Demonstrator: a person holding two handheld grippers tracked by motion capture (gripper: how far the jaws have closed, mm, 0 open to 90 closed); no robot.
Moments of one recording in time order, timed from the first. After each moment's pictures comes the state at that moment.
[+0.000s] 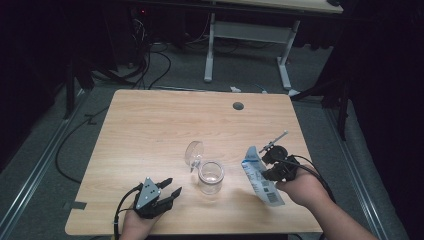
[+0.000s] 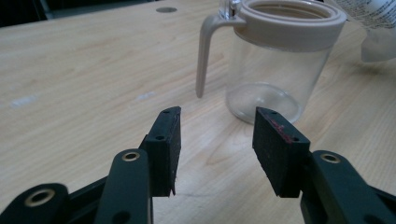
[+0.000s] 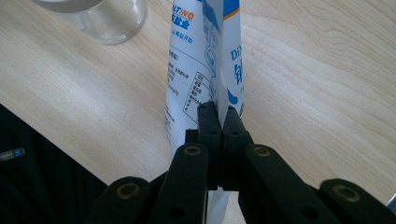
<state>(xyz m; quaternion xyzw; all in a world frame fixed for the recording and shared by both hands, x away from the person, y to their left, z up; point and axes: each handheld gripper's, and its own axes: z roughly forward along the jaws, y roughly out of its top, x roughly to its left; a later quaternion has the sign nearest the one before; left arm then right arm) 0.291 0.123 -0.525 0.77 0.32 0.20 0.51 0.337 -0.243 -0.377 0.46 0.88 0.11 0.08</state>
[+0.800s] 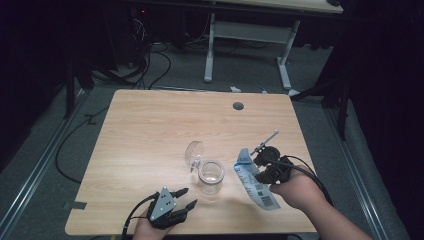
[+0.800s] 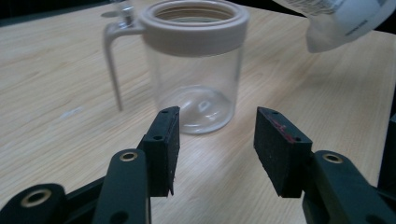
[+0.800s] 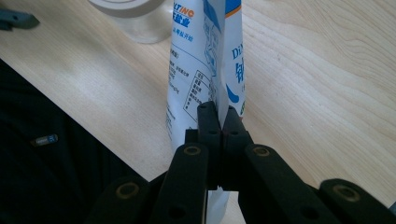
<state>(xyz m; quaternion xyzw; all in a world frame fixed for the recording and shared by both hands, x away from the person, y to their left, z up) 0.267 0.083 -0.521 0.80 0.24 0.17 0.53 0.325 -0.215 -0.359 0.44 0.89 0.10 0.06</state>
